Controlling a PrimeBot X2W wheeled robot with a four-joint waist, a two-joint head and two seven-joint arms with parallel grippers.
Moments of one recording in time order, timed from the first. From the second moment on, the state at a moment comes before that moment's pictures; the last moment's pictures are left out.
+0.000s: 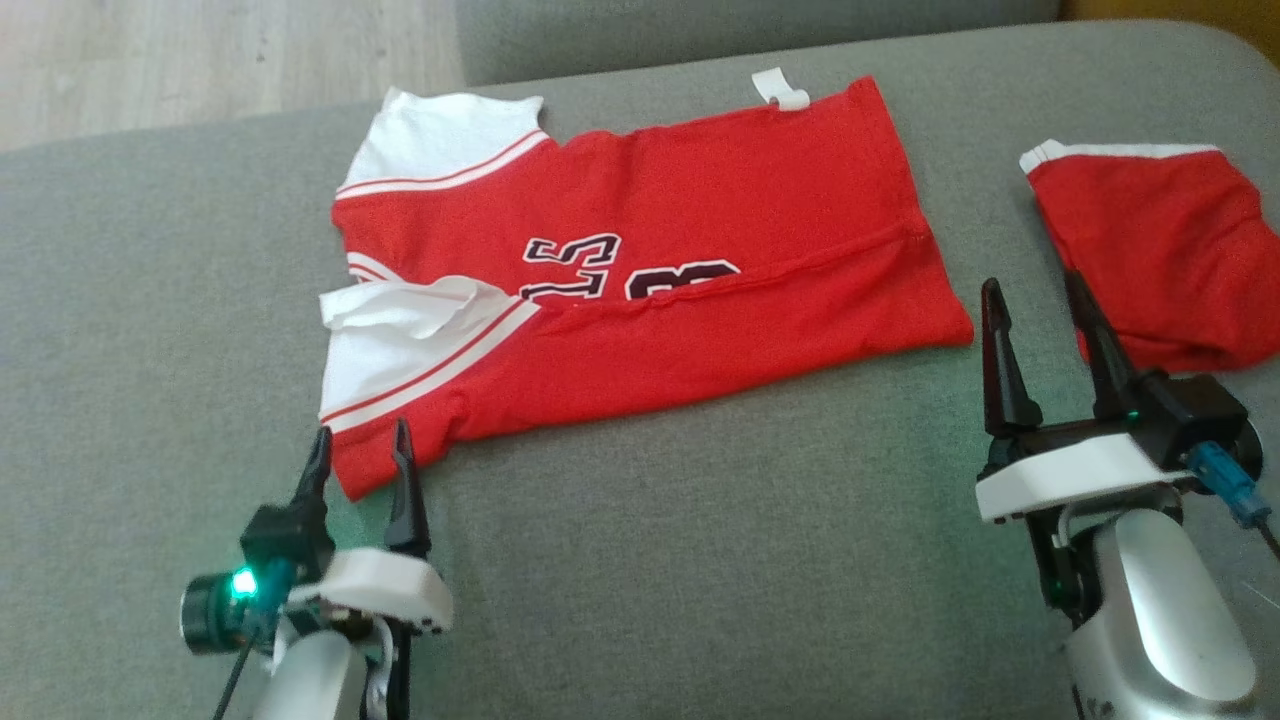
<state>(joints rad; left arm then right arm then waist) -0.17 0.07 -0.19 0.44 -0.27 0.08 -0.20 -0.25 -0.08 0.03 0.35 0.12 0.13 -0.25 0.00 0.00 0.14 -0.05</state>
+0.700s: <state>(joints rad) -0.36 0.12 -0.17 0.69 -0.27 0.12 -0.04 -0.28 -0.08 0.06 0.33 0.11 0.13 -0.25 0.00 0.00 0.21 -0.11</state>
